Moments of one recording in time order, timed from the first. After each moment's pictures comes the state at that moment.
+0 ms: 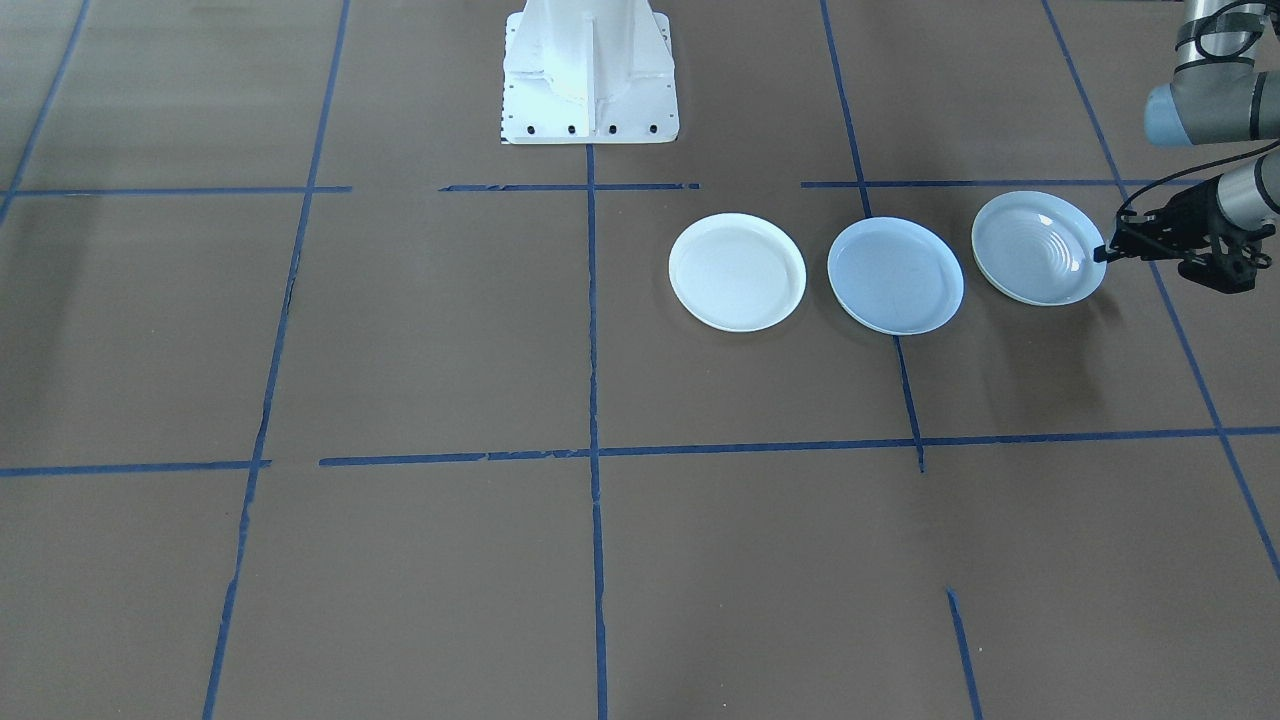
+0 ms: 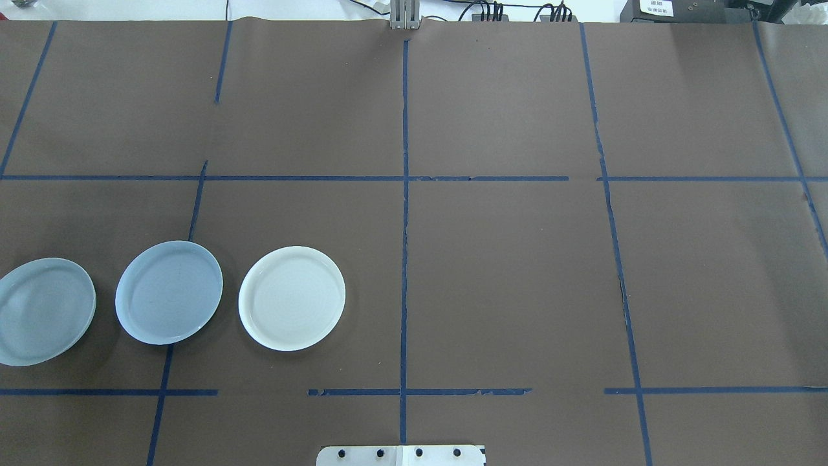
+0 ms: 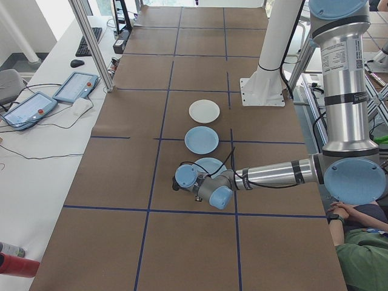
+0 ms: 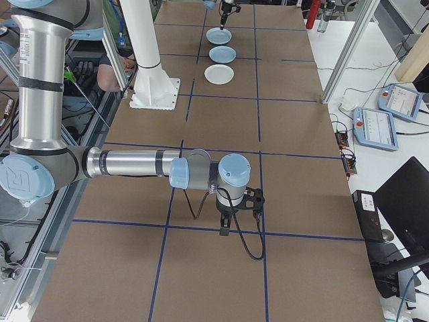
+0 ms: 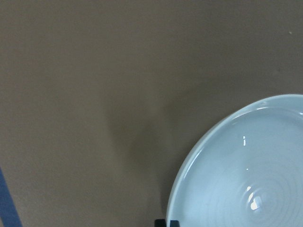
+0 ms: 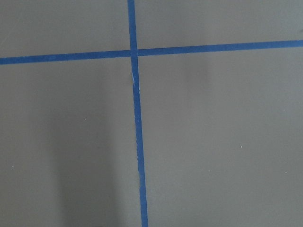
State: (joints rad) left arm -1.17 -1.40 -1.45 -2.23 -2.67 -0.33; right arm 1.56 -1.69 1.73 -1.64 2.31 0.06
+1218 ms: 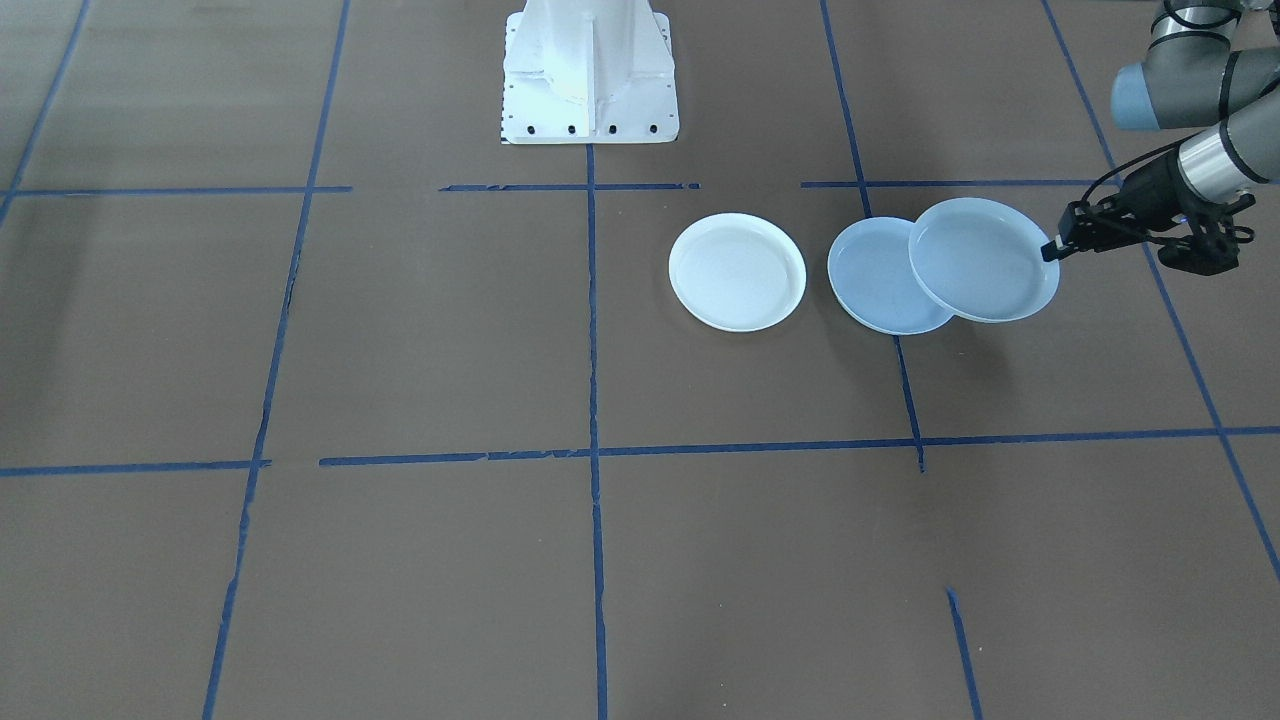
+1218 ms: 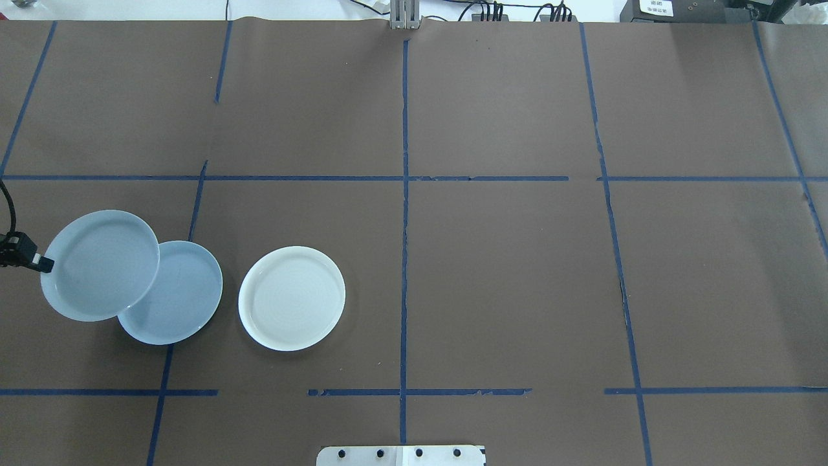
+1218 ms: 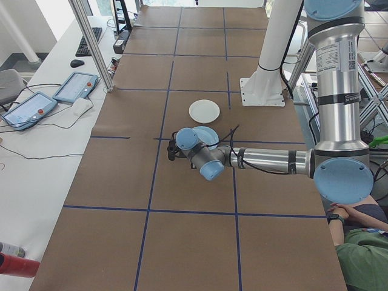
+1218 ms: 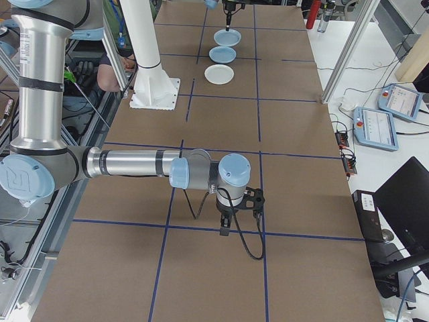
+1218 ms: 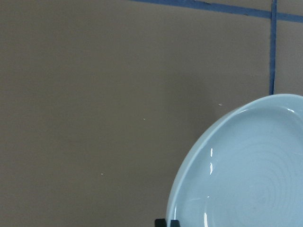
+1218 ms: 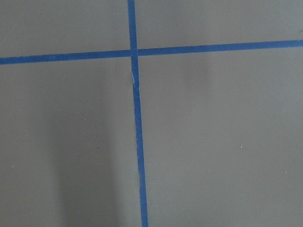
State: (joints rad) left arm -1.04 -1.44 -1.66 -2.37 -2.53 -0.90; right arm 1.56 -1.69 1.73 -1.64 2.31 0.06
